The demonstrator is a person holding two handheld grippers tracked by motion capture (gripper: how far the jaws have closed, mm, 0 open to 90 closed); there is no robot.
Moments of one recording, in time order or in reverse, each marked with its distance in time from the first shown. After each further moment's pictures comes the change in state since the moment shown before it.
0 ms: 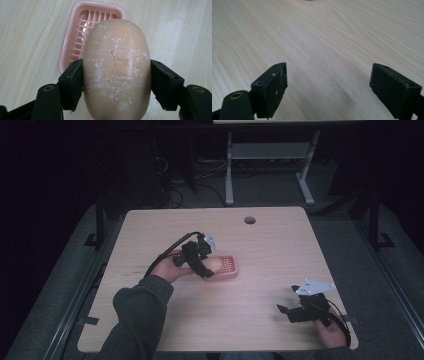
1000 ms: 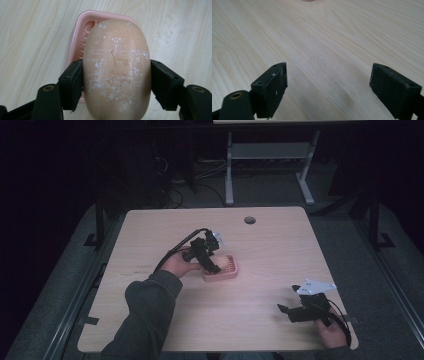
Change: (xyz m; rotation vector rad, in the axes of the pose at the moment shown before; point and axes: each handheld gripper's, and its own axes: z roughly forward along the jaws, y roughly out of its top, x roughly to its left) left arm 0.017 0.017 0.026 0.005 -0.032 -0.019; right arm -0.002 -0.001 -0.001 -0.007 0.002 0.005
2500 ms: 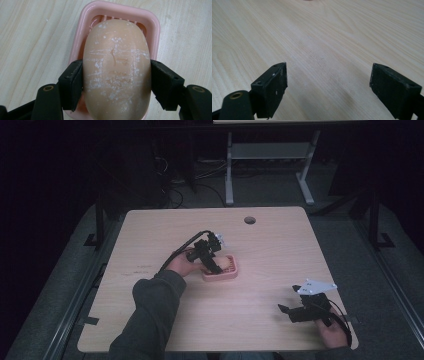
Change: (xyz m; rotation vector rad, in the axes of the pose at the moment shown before) left arm 0.017 -0.001 0.029 0.028 -0.016 -0.008; right arm -0.001 -0.001 -0.001 0.011 0.006 0.007
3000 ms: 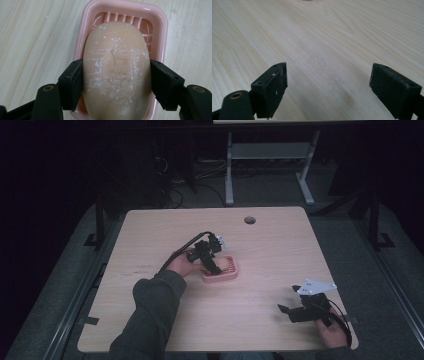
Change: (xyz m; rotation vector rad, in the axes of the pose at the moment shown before) left arm -0.002 0.000 0.004 0.019 0.020 0.008; right arm 0.000 0.000 0.000 0.000 0.000 -0.005
